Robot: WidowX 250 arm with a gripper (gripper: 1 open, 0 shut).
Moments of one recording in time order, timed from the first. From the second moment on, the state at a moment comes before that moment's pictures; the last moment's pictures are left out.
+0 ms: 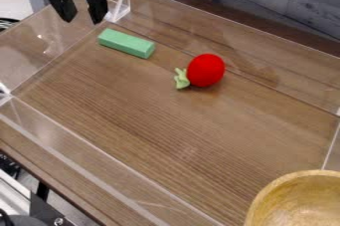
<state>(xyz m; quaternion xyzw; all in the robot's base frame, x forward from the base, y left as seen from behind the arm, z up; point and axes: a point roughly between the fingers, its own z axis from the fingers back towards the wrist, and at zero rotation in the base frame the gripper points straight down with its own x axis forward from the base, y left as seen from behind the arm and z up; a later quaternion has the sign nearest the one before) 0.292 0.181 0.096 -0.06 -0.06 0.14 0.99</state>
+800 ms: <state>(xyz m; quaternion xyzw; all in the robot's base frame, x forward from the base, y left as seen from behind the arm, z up) 0.300 0.174 0.090 -0.07 -0.03 0.08 0.99</state>
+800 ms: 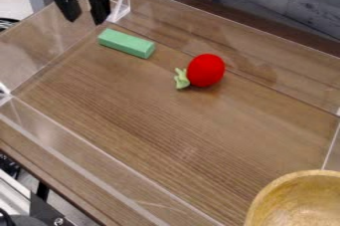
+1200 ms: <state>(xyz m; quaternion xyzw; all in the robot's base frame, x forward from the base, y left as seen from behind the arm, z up) 0.295 0.192 0.100 -0.07 -0.05 0.10 0.99</state>
